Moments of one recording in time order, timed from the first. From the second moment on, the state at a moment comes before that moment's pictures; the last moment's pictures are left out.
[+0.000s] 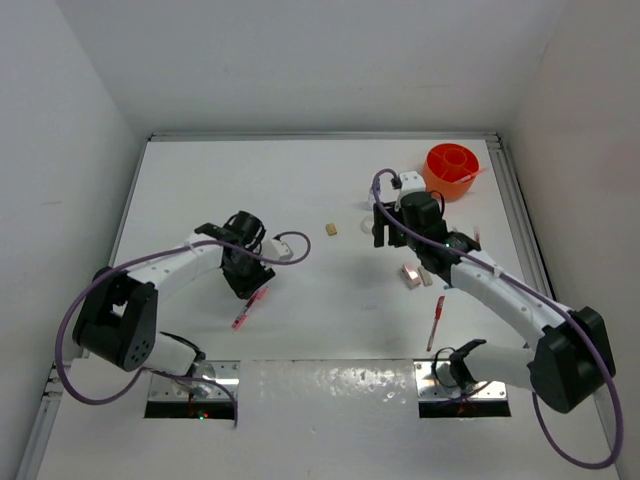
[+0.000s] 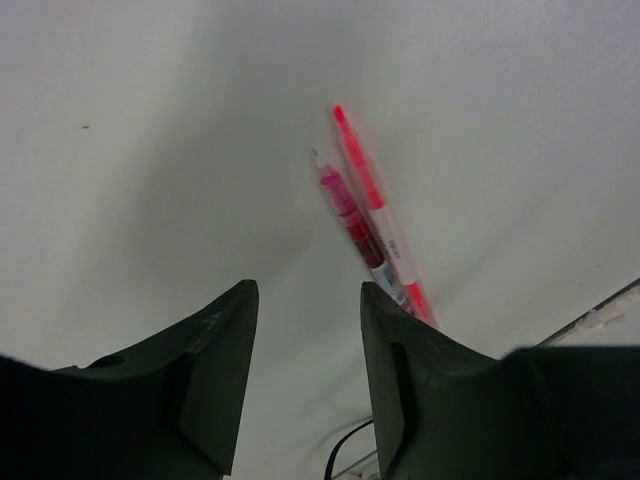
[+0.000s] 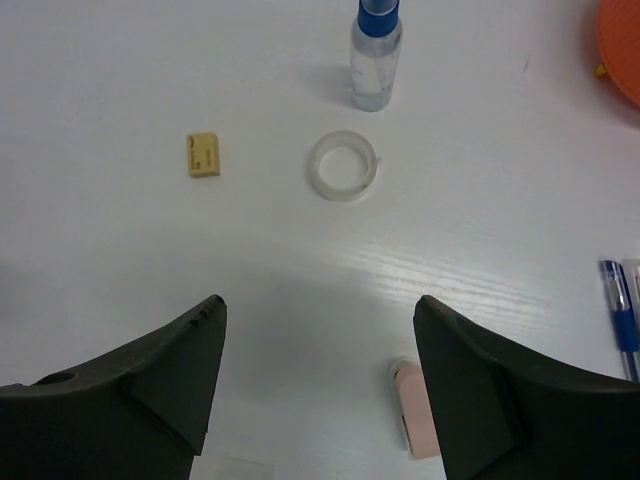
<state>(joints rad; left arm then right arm) -0.40 1.44 0.87 -0.81 0.13 0.54 0.48 1.24 0.81 -0.17 0.18 0.20</state>
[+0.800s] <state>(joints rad) -0.50 1.37 0.69 -0.63 0.08 0.48 0.59 1.06 0.70 -0.22 0.39 0.28</state>
